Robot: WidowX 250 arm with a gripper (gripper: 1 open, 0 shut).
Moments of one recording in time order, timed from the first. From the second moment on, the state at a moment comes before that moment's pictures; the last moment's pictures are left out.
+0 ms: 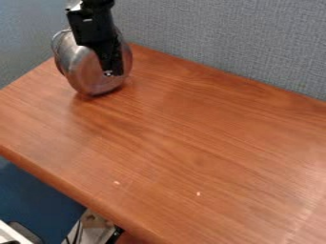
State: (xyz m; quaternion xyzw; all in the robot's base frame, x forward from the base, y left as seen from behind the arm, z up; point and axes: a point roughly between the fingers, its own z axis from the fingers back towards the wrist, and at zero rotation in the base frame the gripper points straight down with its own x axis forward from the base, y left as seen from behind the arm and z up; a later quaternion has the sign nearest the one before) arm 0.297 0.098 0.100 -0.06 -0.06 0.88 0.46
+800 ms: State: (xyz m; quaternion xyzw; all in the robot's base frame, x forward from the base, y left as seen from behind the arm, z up) arm 0.328 0.036 0.079 0.01 -0.04 0.80 0.60
